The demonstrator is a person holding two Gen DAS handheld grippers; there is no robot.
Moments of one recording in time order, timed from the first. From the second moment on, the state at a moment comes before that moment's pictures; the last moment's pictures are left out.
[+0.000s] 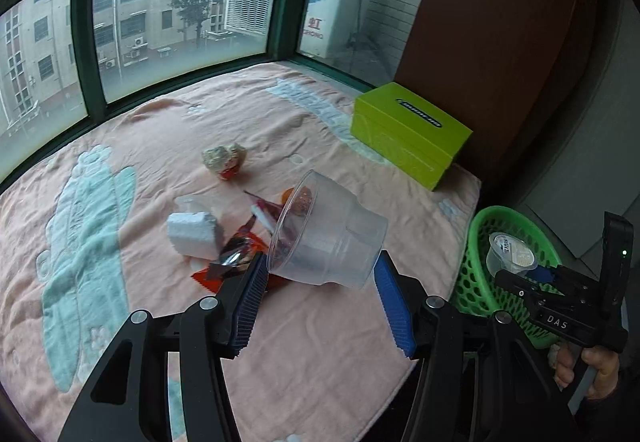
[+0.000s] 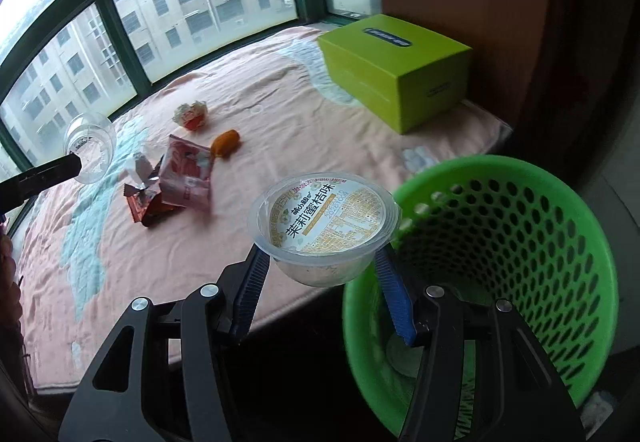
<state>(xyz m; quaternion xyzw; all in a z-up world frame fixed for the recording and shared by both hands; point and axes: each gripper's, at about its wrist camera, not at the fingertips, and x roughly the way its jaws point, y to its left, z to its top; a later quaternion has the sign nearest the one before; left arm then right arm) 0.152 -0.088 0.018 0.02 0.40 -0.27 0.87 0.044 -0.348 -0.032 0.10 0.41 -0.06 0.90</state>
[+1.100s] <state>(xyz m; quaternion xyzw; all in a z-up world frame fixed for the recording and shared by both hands) 0.085 -0.300 0.007 0.11 0.42 -0.42 0.79 -0.078 -0.472 -0.028 0.16 0.36 -0.19 0.90</state>
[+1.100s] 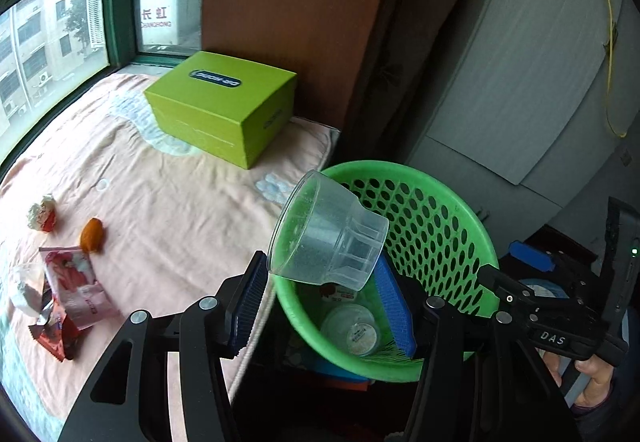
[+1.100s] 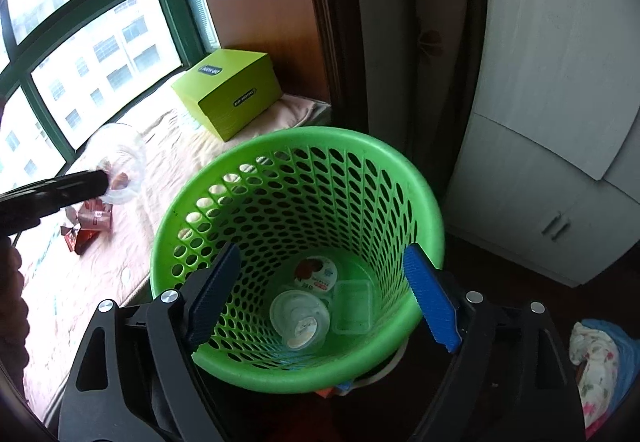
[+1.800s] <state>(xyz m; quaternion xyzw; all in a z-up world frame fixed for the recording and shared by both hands) 0.080 -0.307 -0.001 0.11 0.43 -0.41 0.80 -0.080 -0.464 -0.026 0.17 0.36 -0.17 0.90</state>
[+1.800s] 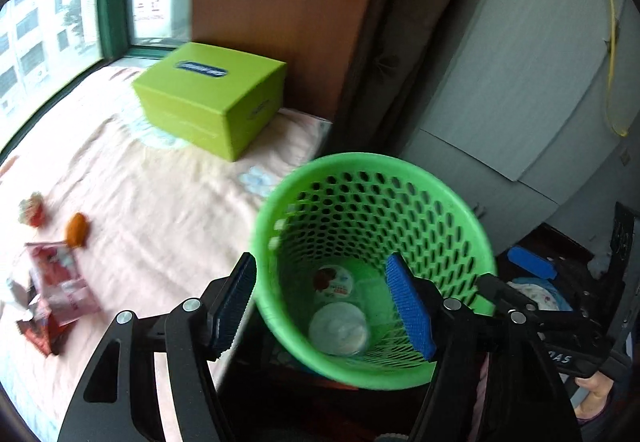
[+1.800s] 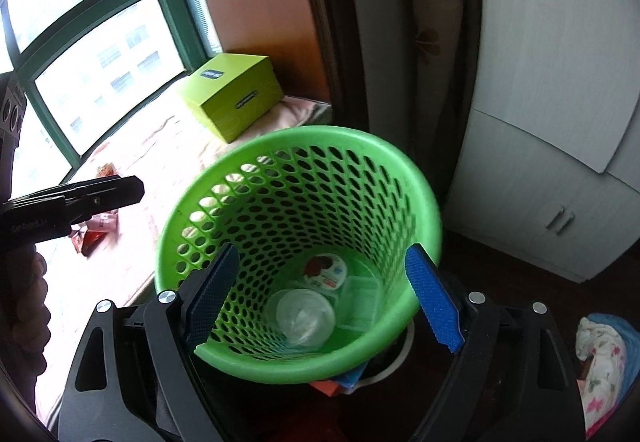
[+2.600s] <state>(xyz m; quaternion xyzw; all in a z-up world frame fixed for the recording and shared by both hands) 0.183 -0.102 -0.011 0.03 0.44 -0.18 0.88 0.015 -0.357 -0.007 0.10 0.37 -0.04 0.92</state>
